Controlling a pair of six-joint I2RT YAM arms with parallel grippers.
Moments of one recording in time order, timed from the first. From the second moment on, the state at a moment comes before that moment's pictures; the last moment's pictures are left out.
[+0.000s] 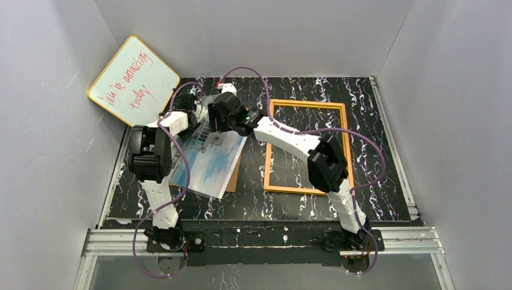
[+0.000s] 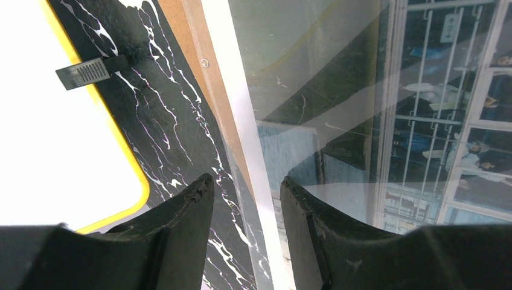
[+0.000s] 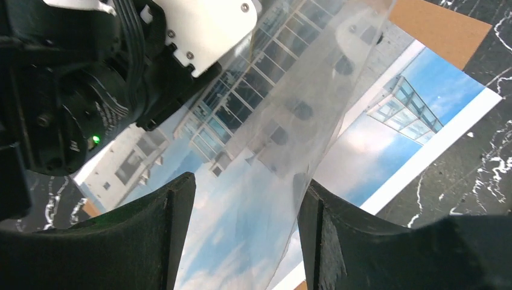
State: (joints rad) left arm -0.10 1.99 1.32 -0.45 -0.40 0.61; right arm 0.95 2.19 2.00 -0.41 0.18 0.56
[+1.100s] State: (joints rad) left arm -0.06 2.00 1.60 -0.85 -0.14 0.53; right arm 0.61 1.86 1.38 0.09 -0.37 0.95
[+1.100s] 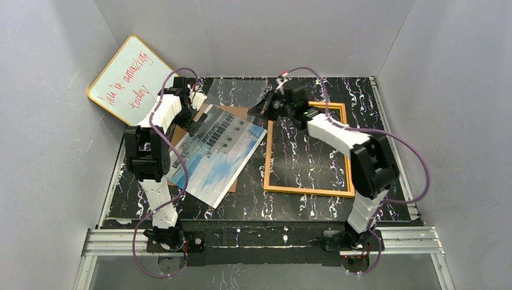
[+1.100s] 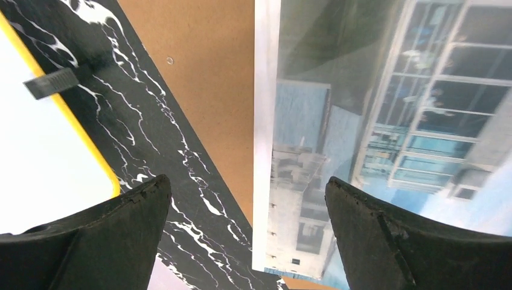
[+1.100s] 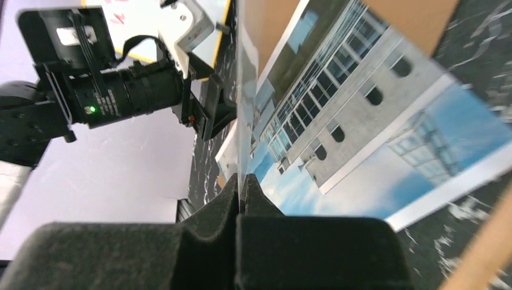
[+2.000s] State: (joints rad) left arm -0.39 1.98 1.42 -0.73 -0.26 0.45; right arm 0.01 1.25 1.13 -0.55 -0.38 0.70
